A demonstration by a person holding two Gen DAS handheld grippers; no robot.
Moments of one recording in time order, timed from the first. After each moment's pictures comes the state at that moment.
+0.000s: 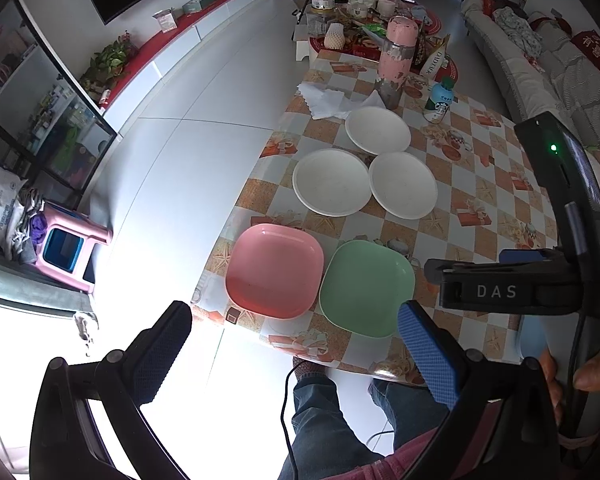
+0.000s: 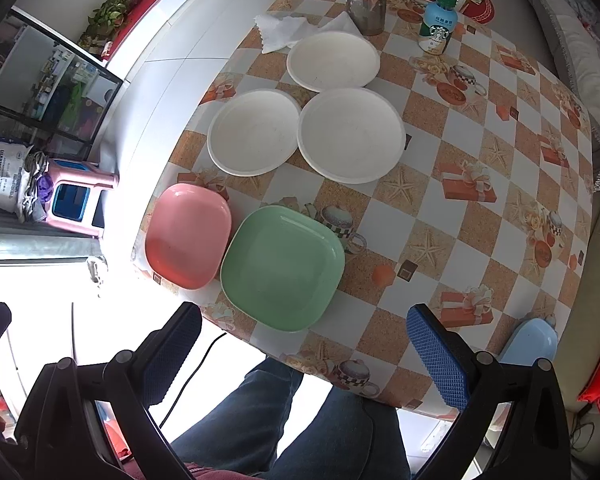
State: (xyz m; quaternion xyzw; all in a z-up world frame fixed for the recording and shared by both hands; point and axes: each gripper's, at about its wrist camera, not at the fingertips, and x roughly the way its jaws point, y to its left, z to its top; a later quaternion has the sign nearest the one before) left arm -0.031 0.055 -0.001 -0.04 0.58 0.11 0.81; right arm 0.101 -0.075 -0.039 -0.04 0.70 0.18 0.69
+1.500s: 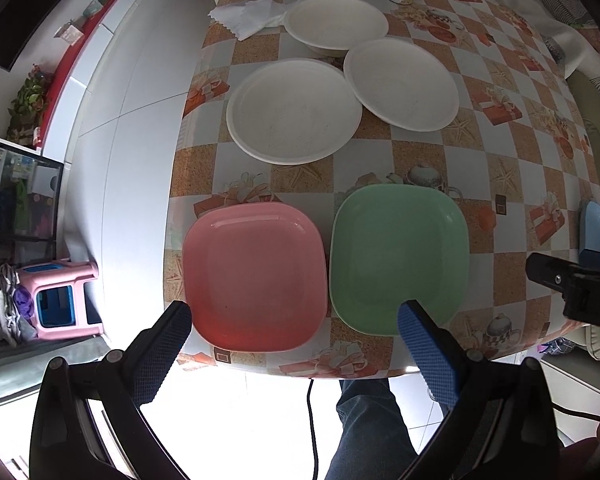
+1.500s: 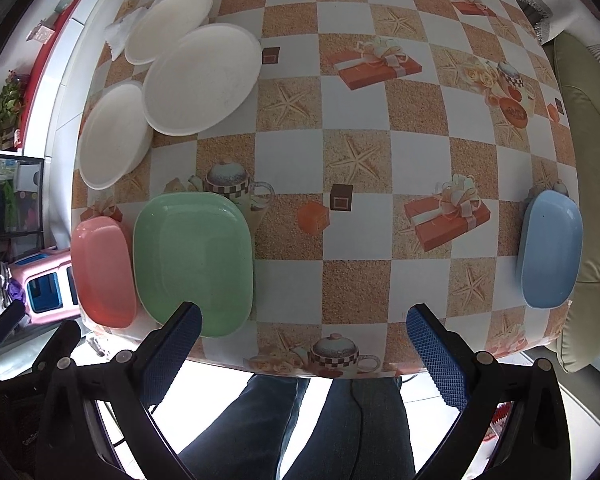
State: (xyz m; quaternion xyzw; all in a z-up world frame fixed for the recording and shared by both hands) left arm 0.040 0.044 -0.151 0.08 0.68 0.00 0.73; right arm 0.078 -0.150 -0.131 0.08 0.75 0.00 0.66
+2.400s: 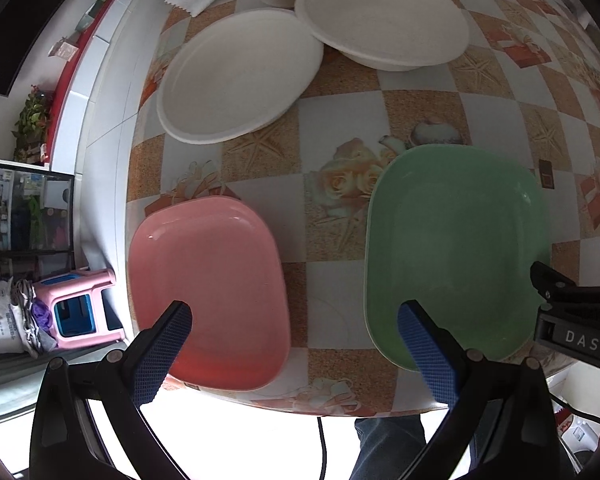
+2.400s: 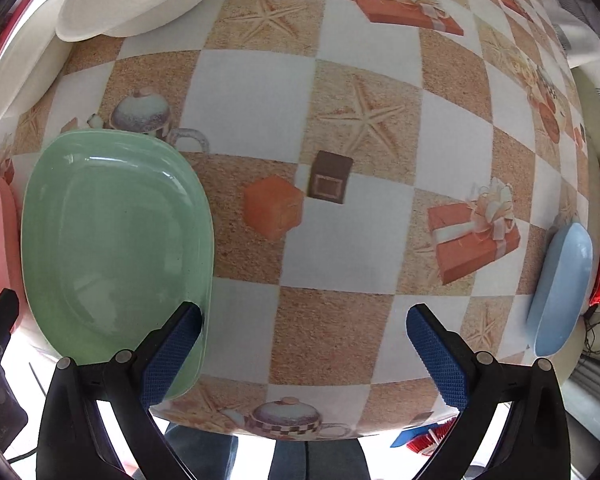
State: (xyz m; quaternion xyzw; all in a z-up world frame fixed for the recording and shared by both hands) left arm 0.049 -0.005 -0.231 0.15 0.69 0.02 0.71; right arm 0.060 -0.144 -0.234 -0.04 0.76 -0.02 0.64
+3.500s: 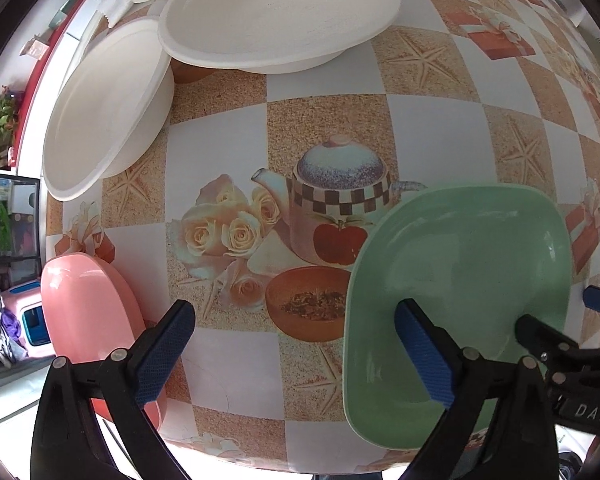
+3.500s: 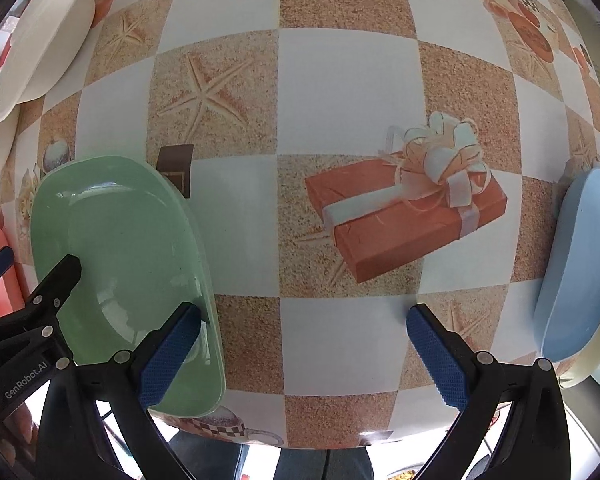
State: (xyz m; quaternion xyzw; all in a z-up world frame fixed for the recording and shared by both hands) left arm 0.092 -0.057 -0.286 0.11 0.70 -0.02 0.70; right arm 0.071 -0.227 -0.266 0.07 0.78 -0.02 0.62
